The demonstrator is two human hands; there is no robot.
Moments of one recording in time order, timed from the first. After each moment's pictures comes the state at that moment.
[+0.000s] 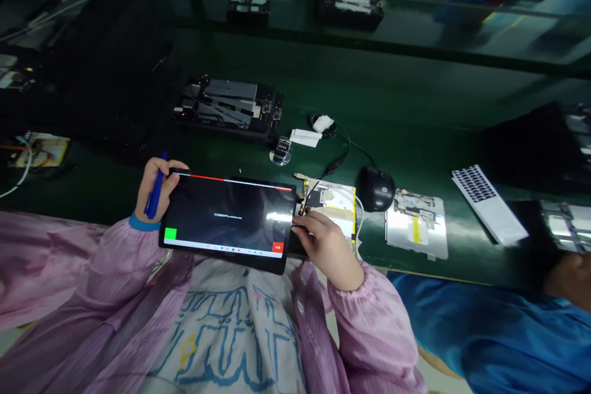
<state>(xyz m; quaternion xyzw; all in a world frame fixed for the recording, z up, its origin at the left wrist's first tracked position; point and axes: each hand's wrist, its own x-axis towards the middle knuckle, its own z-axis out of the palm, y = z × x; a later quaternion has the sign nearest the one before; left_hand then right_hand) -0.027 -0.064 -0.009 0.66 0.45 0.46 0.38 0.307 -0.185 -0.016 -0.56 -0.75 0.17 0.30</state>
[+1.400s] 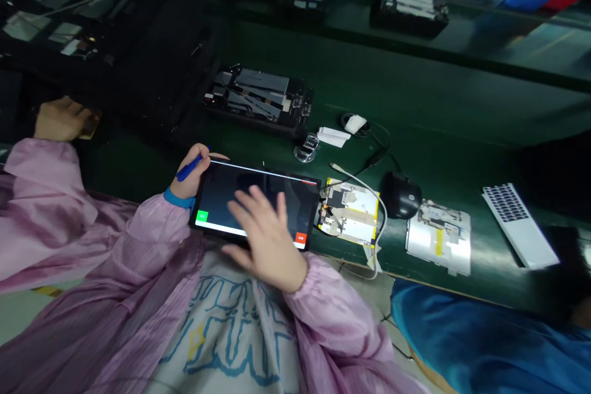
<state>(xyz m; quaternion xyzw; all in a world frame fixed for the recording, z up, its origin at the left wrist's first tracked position) -0.025 -0.063 -0.029 0.55 0.41 0.46 0.56 0.190 -0.184 0.010 -0.44 -0.84 0.17 0.27</state>
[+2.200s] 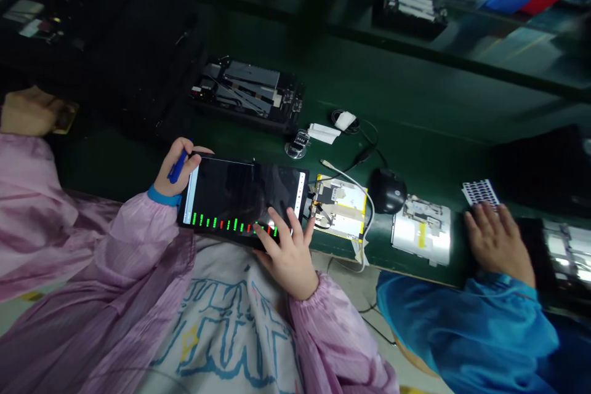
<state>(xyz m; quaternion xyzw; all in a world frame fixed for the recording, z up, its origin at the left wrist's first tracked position) -0.027 -0.057 -0.026 0.61 0.44 0.45 0.48 0.226 -0.226 -0.039 -0.54 -0.81 -0.03 0.23</state>
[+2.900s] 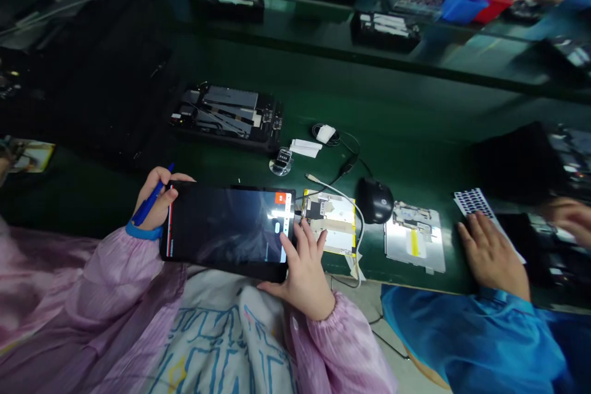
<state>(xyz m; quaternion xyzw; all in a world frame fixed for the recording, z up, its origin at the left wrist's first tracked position) -0.034 -0.057 -0.024 0.58 0.42 0.47 0.52 0.266 -0.214 -0.052 -0.57 -0.78 0.02 0.26</state>
